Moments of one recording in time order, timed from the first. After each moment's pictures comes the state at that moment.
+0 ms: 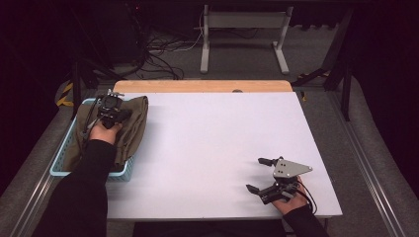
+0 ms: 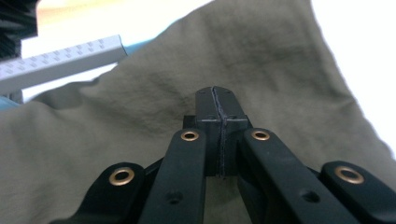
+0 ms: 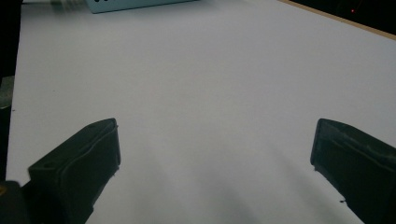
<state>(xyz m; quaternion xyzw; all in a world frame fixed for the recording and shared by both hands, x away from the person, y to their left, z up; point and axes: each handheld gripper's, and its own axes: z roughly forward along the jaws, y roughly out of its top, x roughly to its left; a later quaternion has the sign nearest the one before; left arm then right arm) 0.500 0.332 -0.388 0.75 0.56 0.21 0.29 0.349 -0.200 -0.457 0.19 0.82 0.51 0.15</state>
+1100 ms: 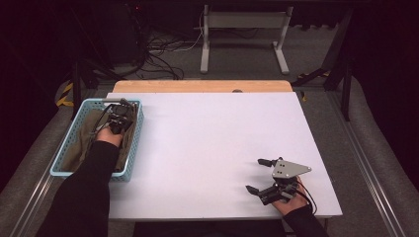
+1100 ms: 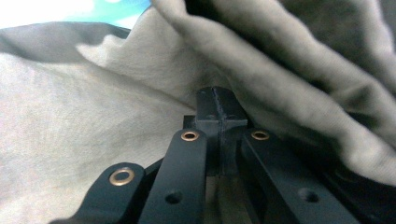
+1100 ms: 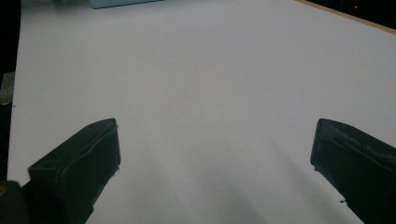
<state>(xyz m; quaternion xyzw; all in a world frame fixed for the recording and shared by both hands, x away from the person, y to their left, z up) 0.515 0.325 -0.426 0.78 0.58 0.12 0.20 0.348 -0.199 -0.458 0.19 0.83 0.51 0.15</state>
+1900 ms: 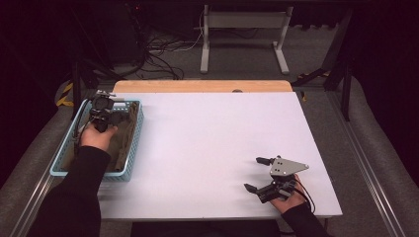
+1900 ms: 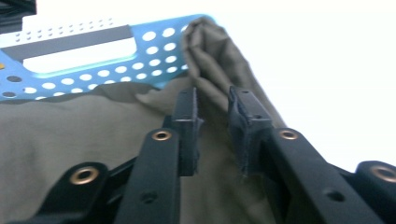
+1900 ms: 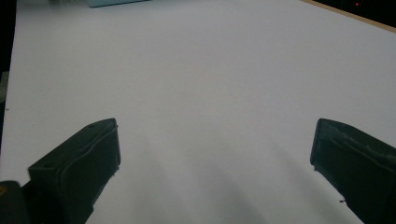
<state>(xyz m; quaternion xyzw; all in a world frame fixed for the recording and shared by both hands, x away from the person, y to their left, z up) 0.466 0.339 -0.361 0.73 0.58 0.18 0.32 0.353 -0.194 -0.457 0.19 0.83 0.50 0.15</state>
